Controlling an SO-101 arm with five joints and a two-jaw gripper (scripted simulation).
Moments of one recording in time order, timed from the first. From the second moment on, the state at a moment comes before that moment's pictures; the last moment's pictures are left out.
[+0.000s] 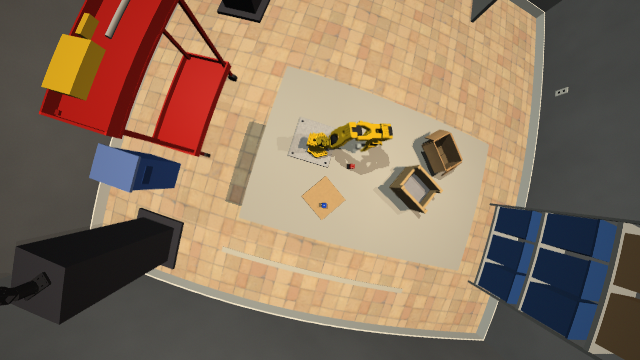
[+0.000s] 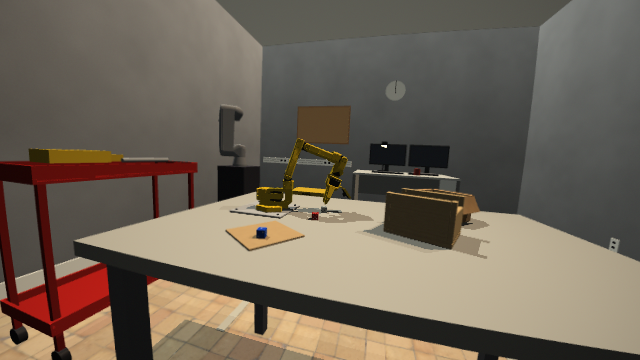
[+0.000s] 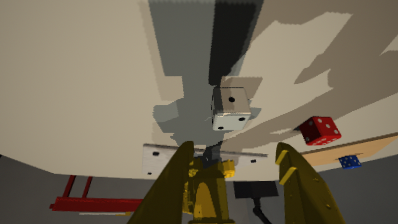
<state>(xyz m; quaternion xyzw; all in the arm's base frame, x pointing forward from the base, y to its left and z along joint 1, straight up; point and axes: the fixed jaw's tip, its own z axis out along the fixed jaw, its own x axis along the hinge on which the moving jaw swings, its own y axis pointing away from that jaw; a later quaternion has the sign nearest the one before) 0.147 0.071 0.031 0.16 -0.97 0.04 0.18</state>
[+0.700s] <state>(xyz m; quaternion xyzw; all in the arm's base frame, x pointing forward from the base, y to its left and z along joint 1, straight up) 0.148 0.072 0.012 0.16 -0.97 0.04 0.18</state>
